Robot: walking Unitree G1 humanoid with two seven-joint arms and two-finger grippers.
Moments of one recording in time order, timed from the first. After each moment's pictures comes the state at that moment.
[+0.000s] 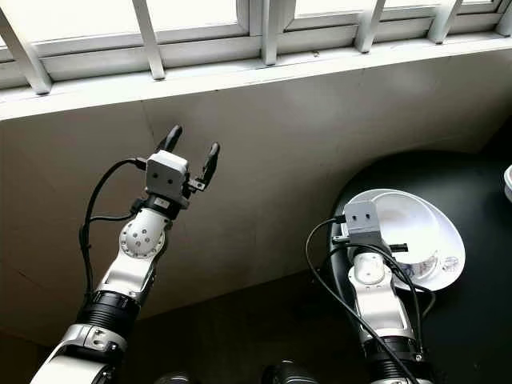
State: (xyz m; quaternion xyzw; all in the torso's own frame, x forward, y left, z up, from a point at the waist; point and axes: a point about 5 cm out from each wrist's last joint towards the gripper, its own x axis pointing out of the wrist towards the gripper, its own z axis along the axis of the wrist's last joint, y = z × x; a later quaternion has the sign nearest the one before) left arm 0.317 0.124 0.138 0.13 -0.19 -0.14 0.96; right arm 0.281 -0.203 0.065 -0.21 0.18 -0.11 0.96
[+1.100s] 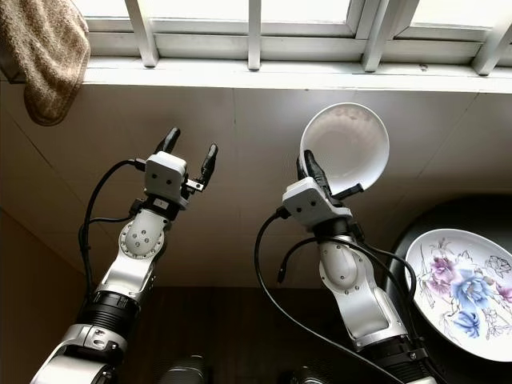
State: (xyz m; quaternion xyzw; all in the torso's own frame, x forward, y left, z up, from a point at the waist) left arm 0.317 0.126 0.135 0.13 -0.19 -0.13 0.96; right arm 0.278 -0.130 0.142 -0.29 -0.19 0.07 0.93
